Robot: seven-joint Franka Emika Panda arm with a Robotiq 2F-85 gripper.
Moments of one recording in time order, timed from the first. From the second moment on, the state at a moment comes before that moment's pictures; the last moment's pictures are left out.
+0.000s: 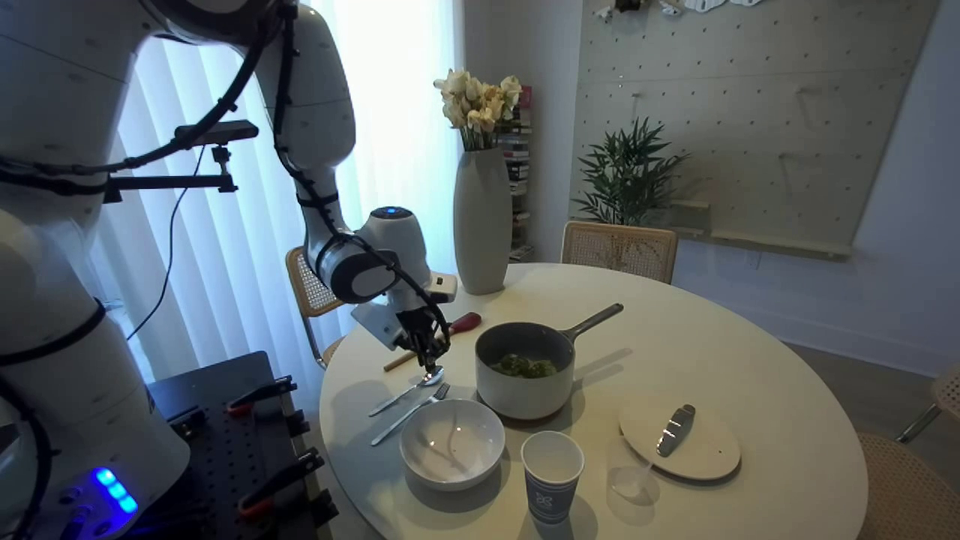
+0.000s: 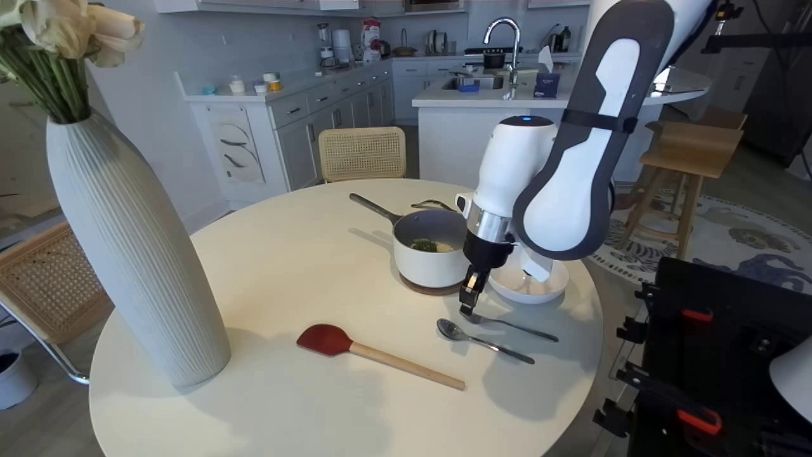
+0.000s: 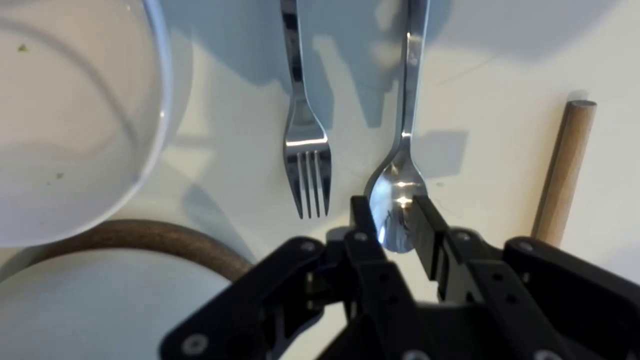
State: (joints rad) arm -0.05 0.48 0.12 -2.55 0.01 3.19 -0.11
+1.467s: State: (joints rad) arm -0.13 0.61 0.20 -2.56 -0.02 3.29 -0.11
